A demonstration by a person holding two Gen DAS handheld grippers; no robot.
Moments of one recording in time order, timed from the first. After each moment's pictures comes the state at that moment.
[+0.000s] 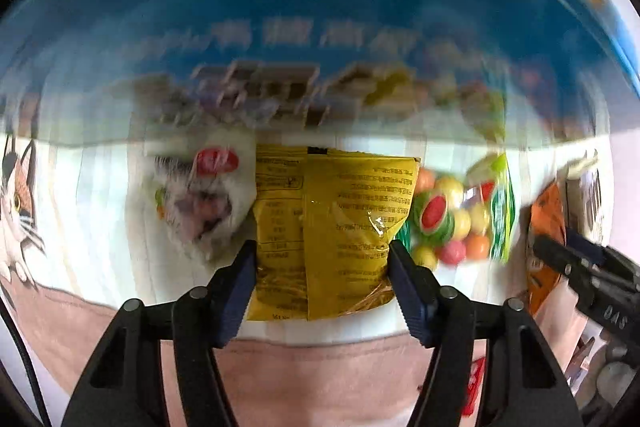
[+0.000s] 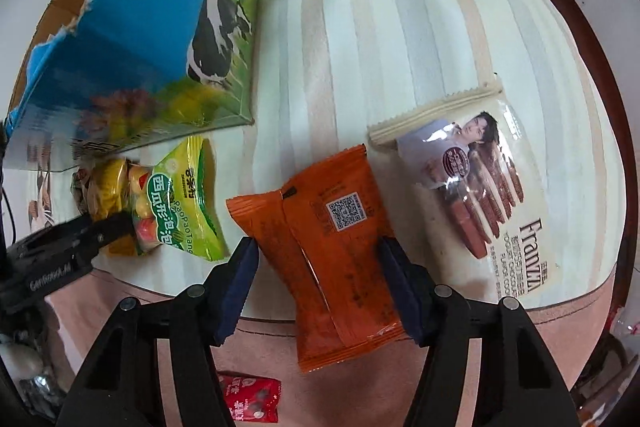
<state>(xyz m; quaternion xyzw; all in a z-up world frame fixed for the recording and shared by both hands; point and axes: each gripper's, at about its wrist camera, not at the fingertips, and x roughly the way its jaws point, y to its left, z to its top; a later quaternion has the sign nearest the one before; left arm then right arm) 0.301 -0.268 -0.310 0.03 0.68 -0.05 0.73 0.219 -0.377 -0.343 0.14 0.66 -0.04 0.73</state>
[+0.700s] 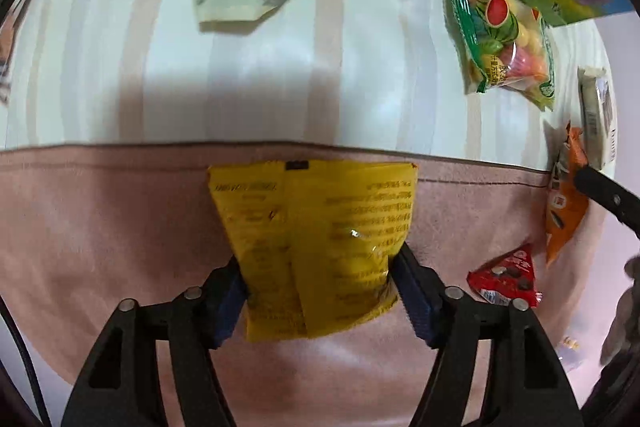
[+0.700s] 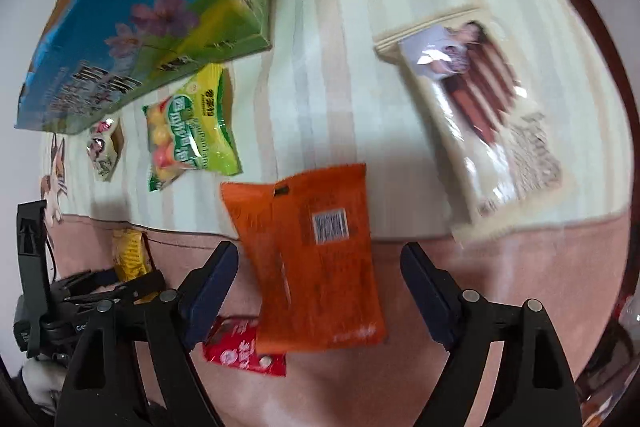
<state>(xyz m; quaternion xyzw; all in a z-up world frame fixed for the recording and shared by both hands) 0.218 -0.219 -0.343 -0.01 0.75 -0.07 0.66 0.177 -0.373 -0.348 0.15 0.68 -0.01 0.71</state>
